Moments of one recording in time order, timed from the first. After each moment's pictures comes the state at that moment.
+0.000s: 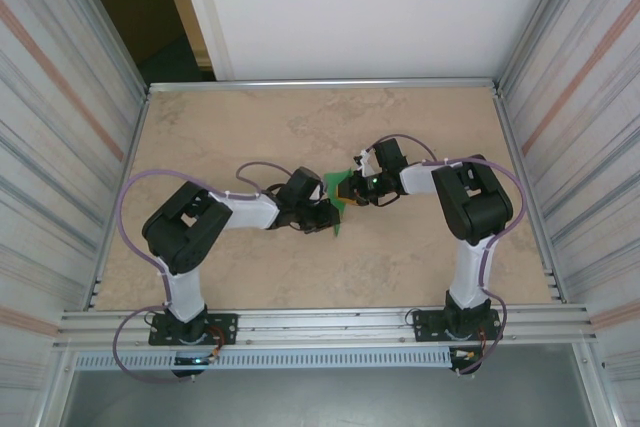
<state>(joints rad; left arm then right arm) -0.75 1.85 0.90 0.05 0.40 -0.91 0.39 1.96 1.01 -0.05 -0.77 0.60</state>
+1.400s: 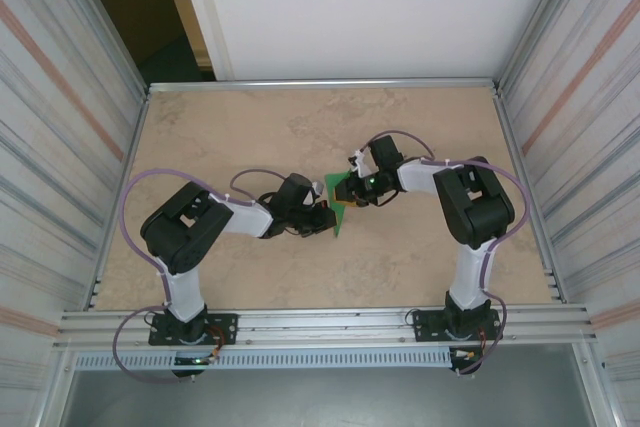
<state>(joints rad) -0.73 1.85 0.78 0.29 0.43 -0.95 0.42 1.94 1.06 -0.20 -0.76 0.48</state>
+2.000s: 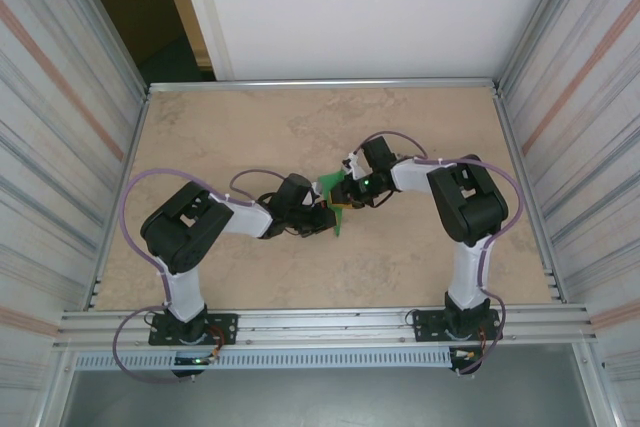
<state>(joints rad) -0.73 1.85 0.78 0.31 0.44 -0.95 0.45 1.95 1.08 -0.23 -0.73 0.46</state>
